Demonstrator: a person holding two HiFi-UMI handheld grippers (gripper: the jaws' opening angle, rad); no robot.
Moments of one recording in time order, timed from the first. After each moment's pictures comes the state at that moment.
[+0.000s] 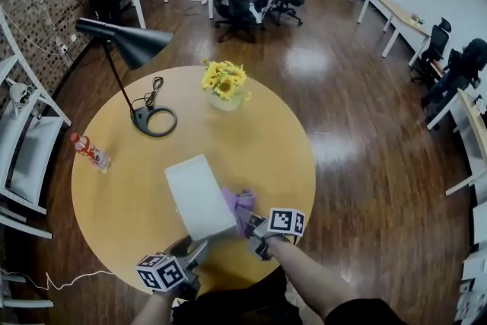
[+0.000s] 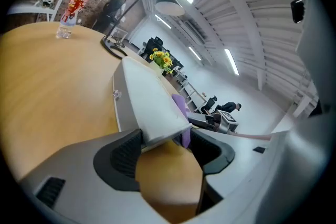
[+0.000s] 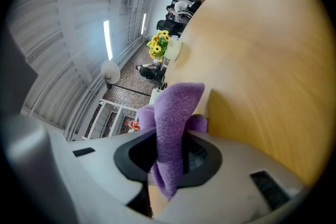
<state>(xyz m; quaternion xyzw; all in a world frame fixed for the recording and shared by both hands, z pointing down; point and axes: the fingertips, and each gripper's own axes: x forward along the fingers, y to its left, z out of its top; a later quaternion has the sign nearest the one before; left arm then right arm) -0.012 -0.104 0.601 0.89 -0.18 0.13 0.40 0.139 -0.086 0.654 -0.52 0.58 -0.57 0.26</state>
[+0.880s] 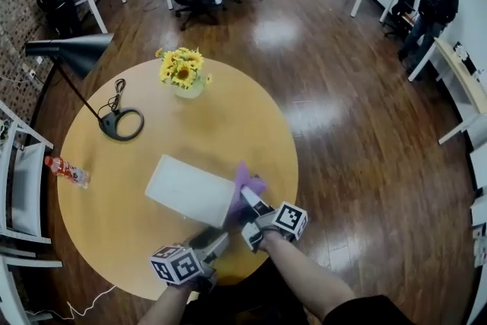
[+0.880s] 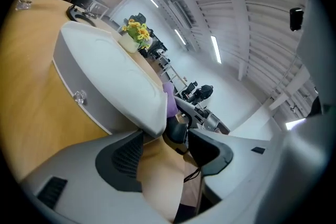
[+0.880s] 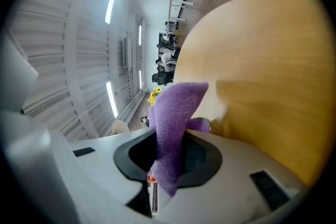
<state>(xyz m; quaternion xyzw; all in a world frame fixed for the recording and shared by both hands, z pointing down) 0.070 -0.046 0.606 0.89 -0.04 0.17 0.42 0.201 -0.040 0.640 -0.57 0.42 -0.47 0.53</state>
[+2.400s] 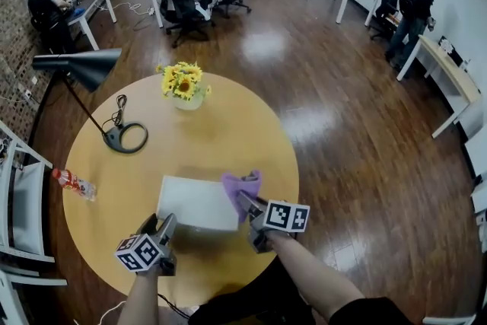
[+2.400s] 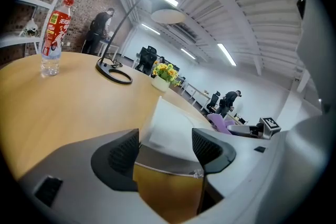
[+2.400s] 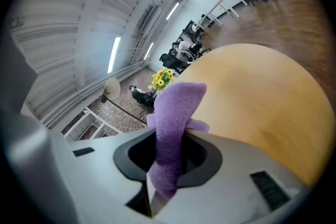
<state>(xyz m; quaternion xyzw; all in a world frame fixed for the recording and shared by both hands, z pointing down) -0.014 -0.222 0.601 0.93 -0.20 0.13 0.29 0.171 -0.052 0.607 -0.68 0.53 -0.43 0.26</state>
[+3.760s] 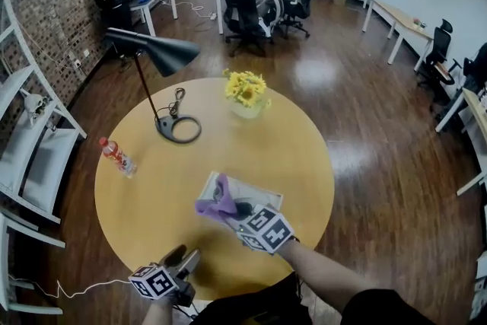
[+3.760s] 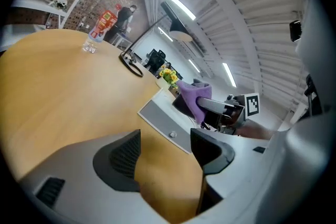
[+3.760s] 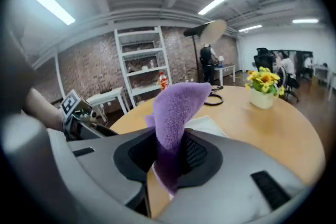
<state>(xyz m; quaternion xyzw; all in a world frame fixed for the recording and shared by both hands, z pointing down) -0.123 -0.140 0.596 0.89 -0.20 0.05 0.41 0.014 -0.142 0.555 -0.54 0.79 -0.22 -0.18</state>
